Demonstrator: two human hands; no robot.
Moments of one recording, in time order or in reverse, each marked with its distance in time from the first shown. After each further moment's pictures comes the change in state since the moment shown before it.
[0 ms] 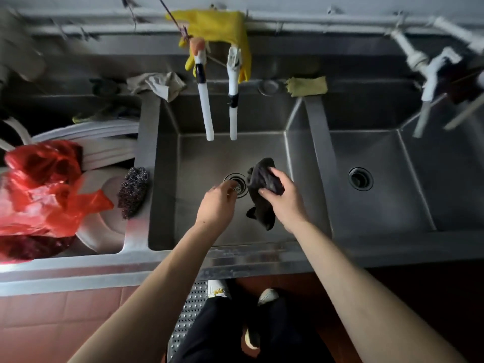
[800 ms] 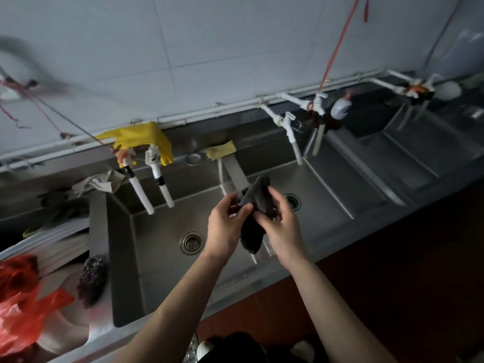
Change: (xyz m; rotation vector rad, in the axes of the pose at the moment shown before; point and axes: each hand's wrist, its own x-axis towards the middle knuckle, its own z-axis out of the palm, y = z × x) left_hand -0.103 0.225 -0.003 -0.637 -0.189 0.354; right_hand -0.142 -0.090 -0.156 0.358 0.306 -0.236
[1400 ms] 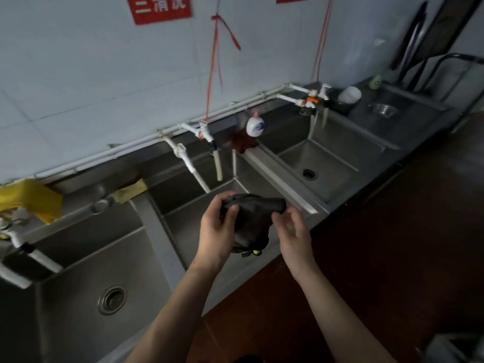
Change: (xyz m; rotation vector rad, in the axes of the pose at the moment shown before) left_hand 0.025 0.068 0.306 0.048 -0.133 0.226; right_hand 0.025 -0.015 -0.330 -0.053 0.286 -0.057
